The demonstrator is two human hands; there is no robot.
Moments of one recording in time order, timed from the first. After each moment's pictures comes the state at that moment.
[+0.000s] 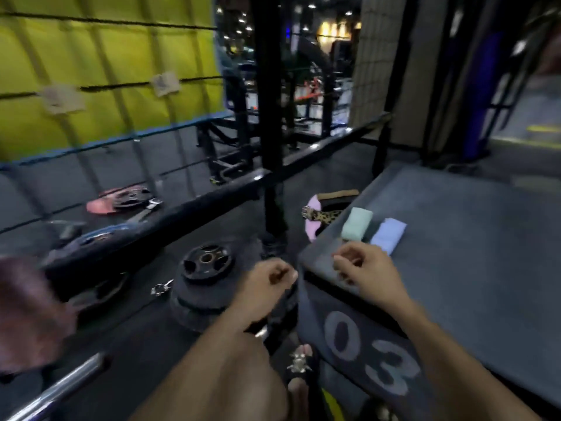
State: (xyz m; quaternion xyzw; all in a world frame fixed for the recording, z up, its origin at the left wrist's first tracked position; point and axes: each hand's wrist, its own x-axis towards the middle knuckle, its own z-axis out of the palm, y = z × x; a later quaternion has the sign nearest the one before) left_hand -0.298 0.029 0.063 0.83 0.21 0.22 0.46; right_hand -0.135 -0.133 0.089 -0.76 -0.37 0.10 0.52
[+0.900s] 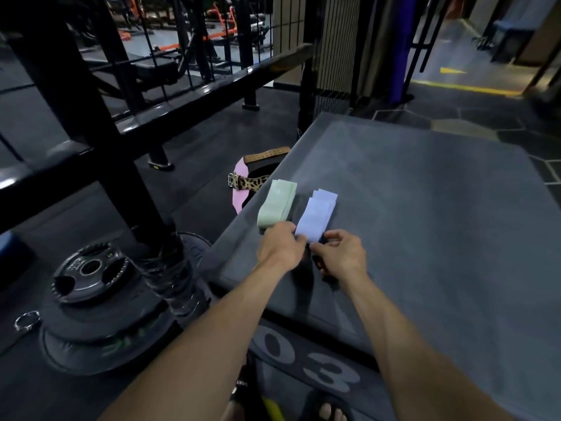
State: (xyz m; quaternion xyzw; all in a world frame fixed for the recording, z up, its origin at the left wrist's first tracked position) left_hand 0.013 -0.001 -0.018 0.89 0.29 0.08 0.35; right_hand 0.055 -0.125 -0.018 -0.82 -0.01 0.15 0.55
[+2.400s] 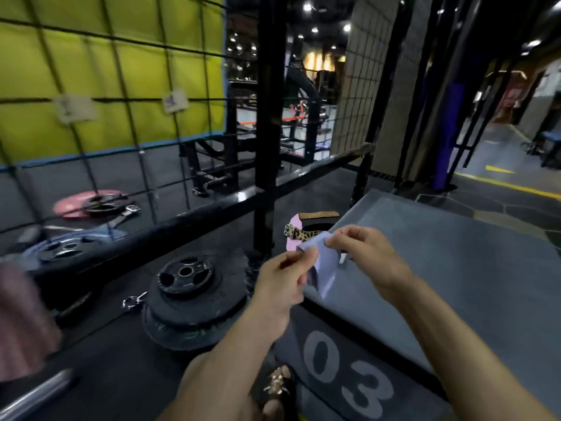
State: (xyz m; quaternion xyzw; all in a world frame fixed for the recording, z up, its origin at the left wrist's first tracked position) left_hand -0.284 -0.036 0.149 0.55 0.22 0.25 0.76; right_hand -0.156 -0.136 0.191 -0.73 -0.35 0.19 0.56
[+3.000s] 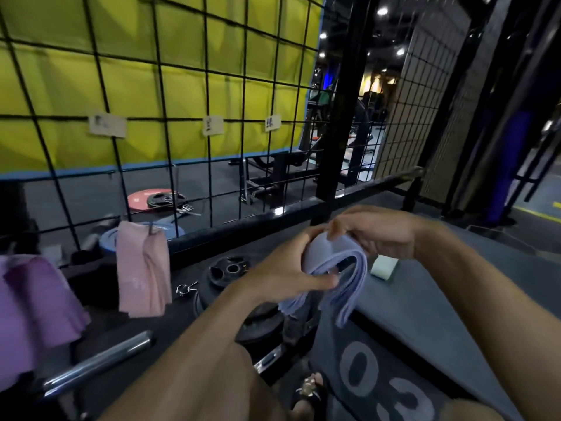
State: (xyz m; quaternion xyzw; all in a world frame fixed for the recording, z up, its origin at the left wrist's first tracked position) left_hand -0.409 0.018 0.202 0.85 0.09 0.19 0.49; right_hand -0.245 -0.083 0.289 -0.69 -0.52 0.40 0.31
